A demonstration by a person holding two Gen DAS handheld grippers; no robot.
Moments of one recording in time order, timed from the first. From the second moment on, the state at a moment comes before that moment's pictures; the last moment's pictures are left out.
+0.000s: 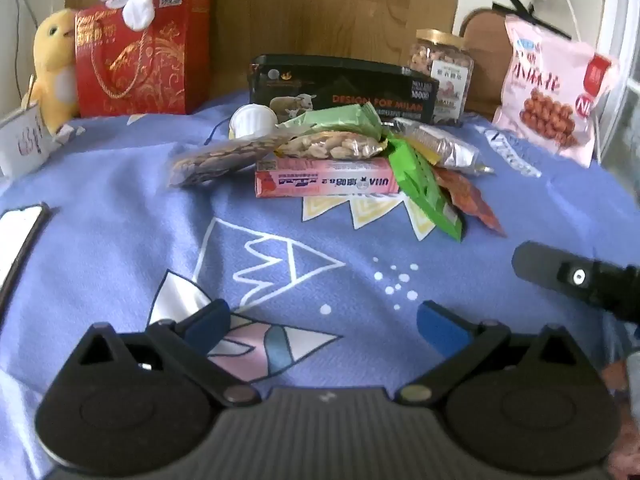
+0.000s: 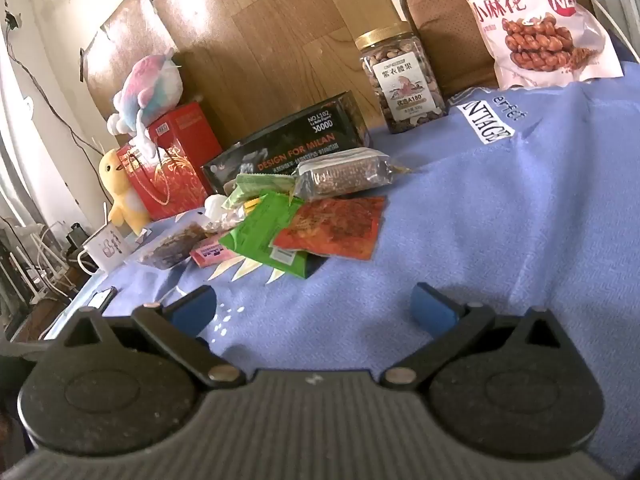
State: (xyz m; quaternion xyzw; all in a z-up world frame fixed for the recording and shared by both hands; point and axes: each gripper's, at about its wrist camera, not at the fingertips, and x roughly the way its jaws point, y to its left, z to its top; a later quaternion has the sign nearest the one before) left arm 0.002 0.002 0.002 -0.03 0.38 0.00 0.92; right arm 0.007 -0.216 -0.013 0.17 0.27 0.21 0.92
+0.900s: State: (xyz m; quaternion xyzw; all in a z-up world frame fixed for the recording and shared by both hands) left arm 0.021 0.030 0.031 -0.01 0.21 -0.01 0.98; right arm 0.008 -0.207 -0.012 0.15 0.28 0.20 0.93
